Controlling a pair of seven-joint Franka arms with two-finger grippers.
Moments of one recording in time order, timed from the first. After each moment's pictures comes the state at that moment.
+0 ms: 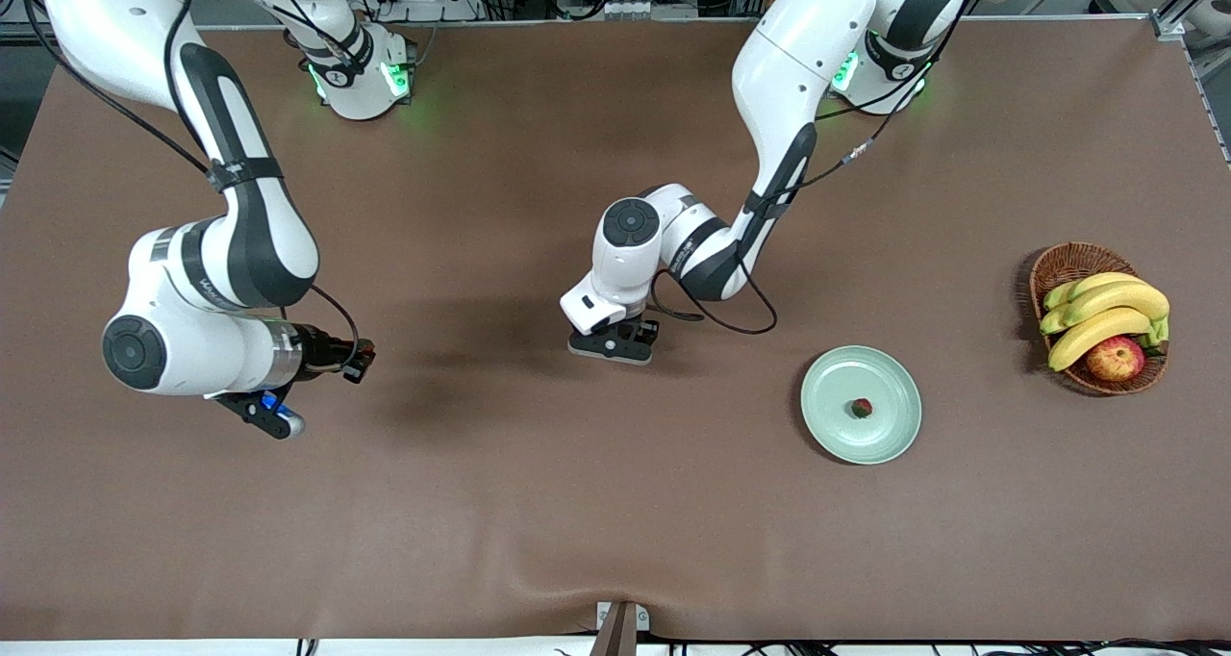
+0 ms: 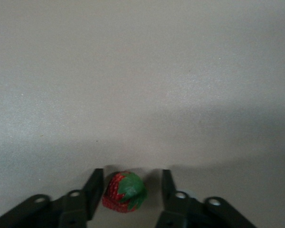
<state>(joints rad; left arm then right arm) -0.76 0.89 -0.04 -1.42 0.12 2.52 -0.71 0.11 0.52 0.06 -1.55 0.19 1.83 0.61</state>
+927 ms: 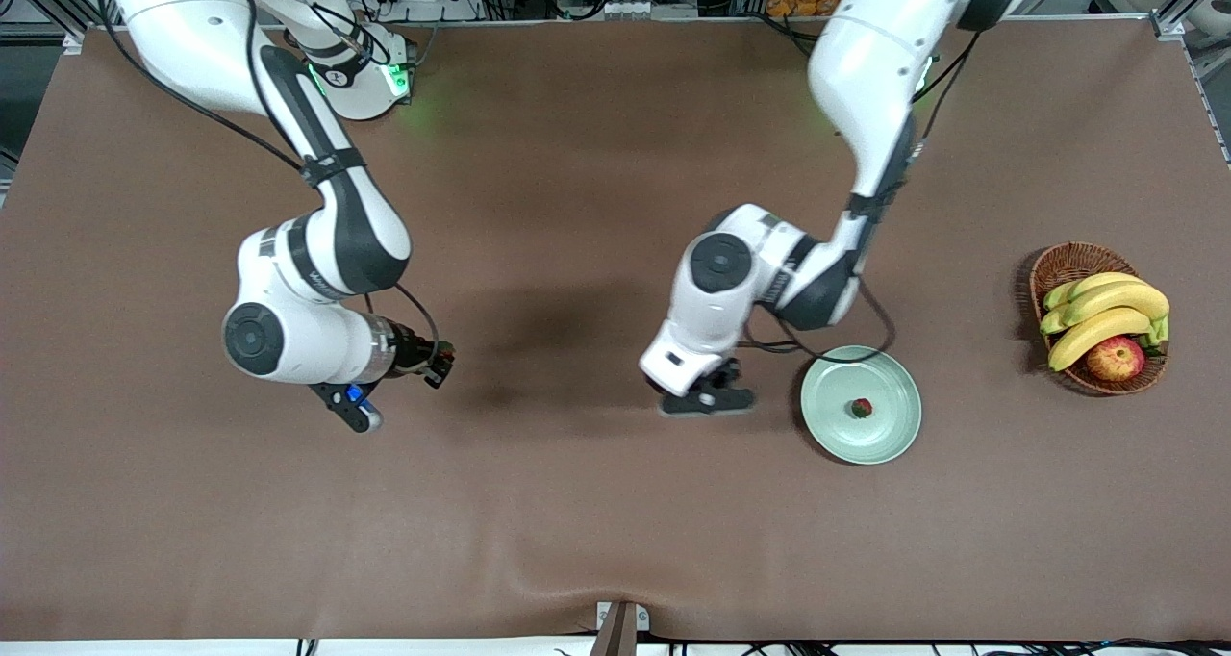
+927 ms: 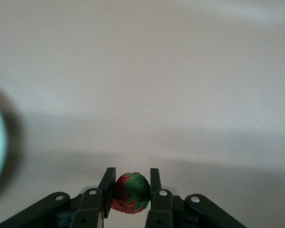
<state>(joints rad) -0.53 0.73 -0.02 -1.39 0.12 2.28 -0.76 0.27 0.58 0.07 -1.55 0.26 2.01 0.94</state>
